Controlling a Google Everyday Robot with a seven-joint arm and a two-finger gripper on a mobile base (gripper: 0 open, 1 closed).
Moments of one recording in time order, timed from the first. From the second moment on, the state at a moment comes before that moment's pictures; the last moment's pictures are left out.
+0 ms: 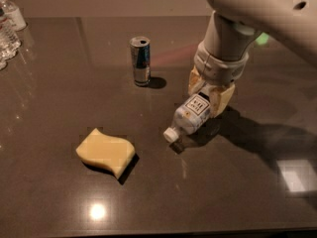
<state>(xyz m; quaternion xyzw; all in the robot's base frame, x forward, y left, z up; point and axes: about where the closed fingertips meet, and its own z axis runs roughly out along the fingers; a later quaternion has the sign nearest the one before) 0.512 -0.116 0.876 -0.90 0.44 -0.05 0.07</state>
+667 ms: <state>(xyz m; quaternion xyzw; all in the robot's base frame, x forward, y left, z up) 0.577 -0.100 0.881 -0.86 0.50 -0.03 0.11</state>
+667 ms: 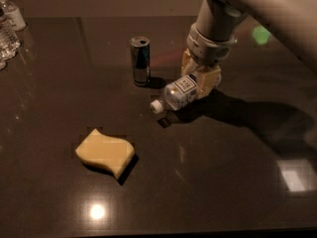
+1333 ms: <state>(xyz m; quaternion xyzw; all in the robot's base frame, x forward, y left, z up) 0.622 -0.066 0.880 -0.84 0.53 0.00 0.14</state>
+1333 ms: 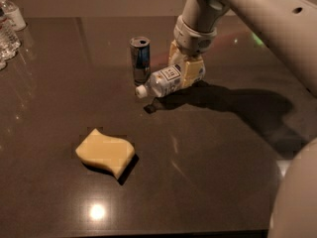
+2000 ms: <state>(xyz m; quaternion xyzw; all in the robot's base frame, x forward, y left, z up) 0.641 -0.040 0.872 -0.83 0.54 0.01 0.15</state>
